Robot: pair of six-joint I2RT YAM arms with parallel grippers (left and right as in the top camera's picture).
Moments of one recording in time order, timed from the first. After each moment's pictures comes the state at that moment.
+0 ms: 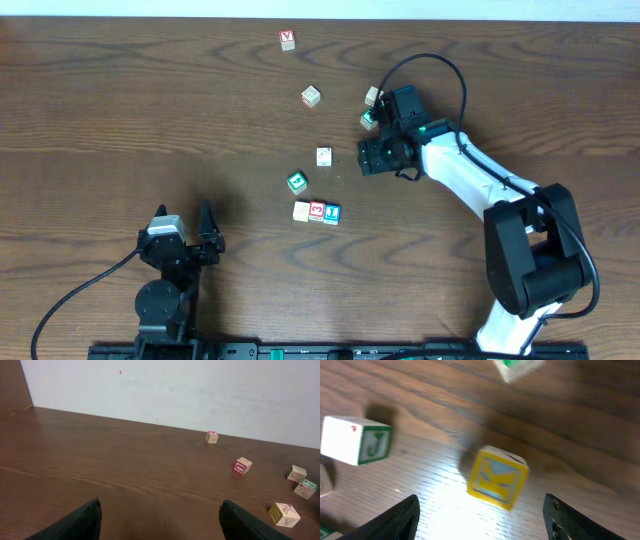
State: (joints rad) left arm -0.05 0.01 0.02 -0.12 -0.10 -0.14; right arm 0.38 1.92 1.25 -0.50 -0.13 0.18
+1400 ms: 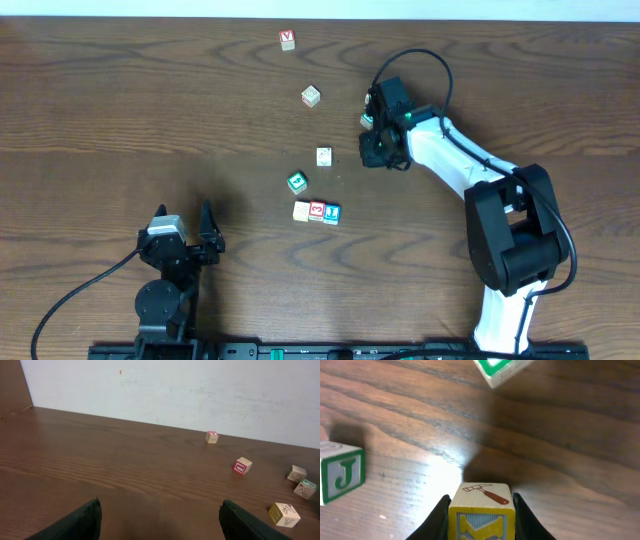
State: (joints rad) left arm -0.05 0.01 0.02 -0.12 -0.10 -0.14; right arm 0.39 2.05 1.42 -0.66 -0.06 0.27
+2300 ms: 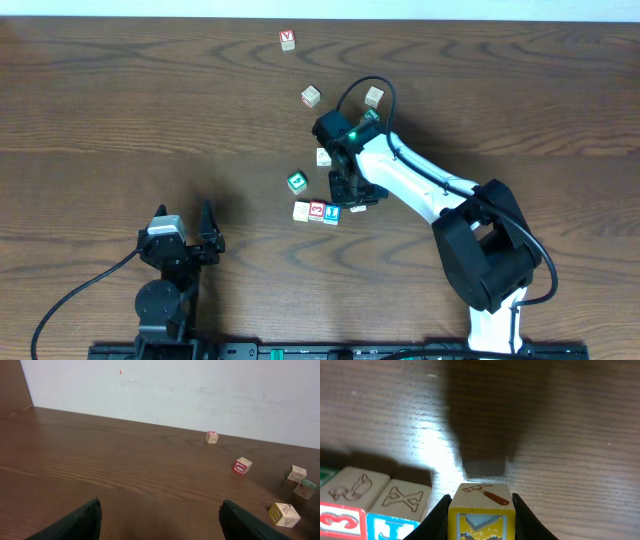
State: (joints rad) left arm -0.05 0.01 0.02 -0.12 -0.10 -0.14; right arm 0.64 2.05 1.48 -1.02 0.03 0.54
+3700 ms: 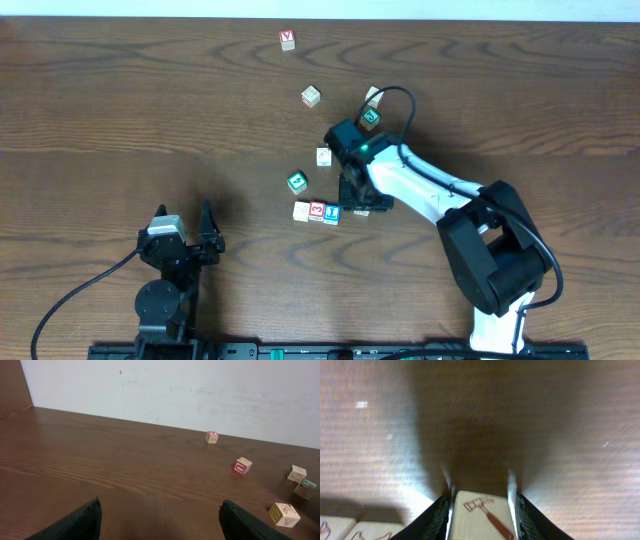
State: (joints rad) left arm -0.05 0.01 0.02 -0.12 -0.10 -0.14; right arm 0.60 2.02 1.32 -0.84 0.03 0.67
